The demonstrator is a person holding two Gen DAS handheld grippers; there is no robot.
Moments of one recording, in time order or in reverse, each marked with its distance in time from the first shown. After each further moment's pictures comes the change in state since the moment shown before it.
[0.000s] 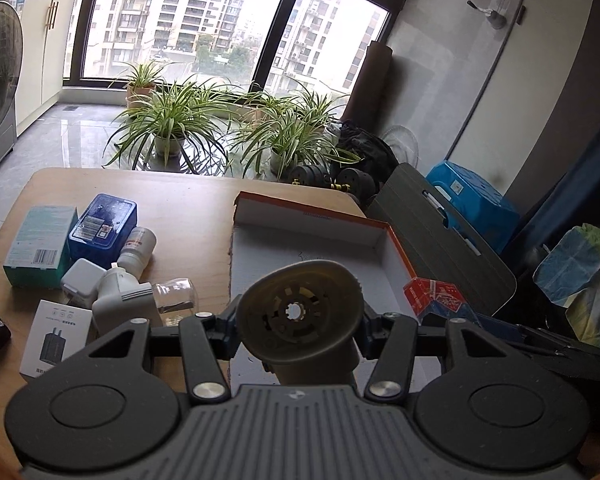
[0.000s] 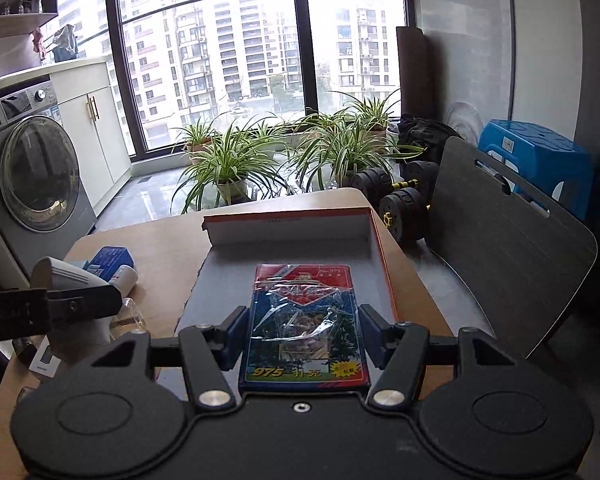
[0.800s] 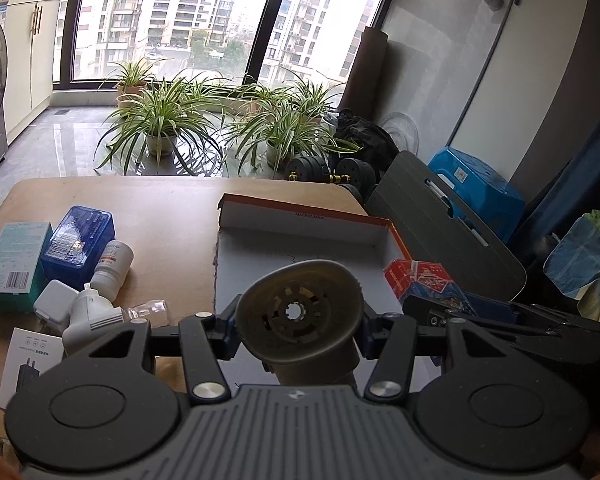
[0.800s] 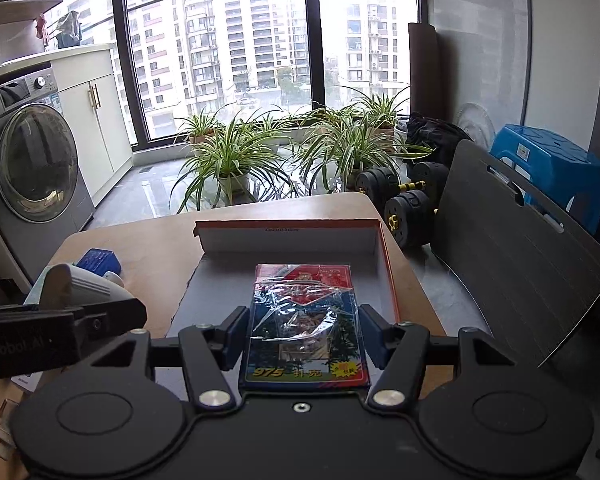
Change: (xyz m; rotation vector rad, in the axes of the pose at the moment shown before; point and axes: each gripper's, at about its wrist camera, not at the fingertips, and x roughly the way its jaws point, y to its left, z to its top) left arm 0.029 -0.014 0.016 0.043 0.026 0.014; right arm 0.027 0.001 0.017 -0.032 0.021 0.005
